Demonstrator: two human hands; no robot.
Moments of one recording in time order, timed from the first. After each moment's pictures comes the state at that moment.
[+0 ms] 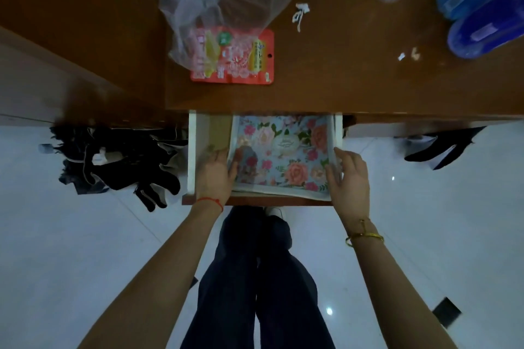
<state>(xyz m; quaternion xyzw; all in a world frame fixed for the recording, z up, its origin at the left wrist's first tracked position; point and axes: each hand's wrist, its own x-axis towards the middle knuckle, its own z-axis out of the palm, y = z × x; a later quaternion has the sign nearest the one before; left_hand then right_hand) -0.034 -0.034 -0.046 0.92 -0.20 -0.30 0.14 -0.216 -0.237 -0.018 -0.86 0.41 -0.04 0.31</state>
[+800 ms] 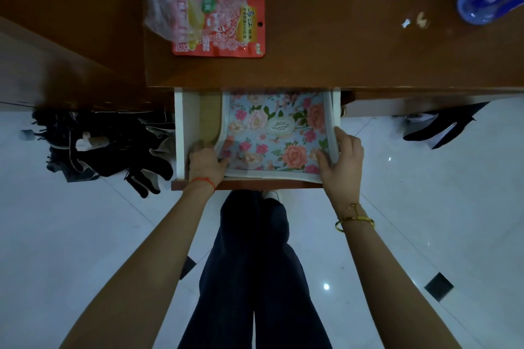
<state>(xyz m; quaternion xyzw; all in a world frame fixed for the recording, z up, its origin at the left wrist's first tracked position) -0.033 -0.029 -0.069 0.90 -0.09 -0.40 0.13 -0.218 -0.225 -0.035 -0.82 0.45 -0.08 0.34</state>
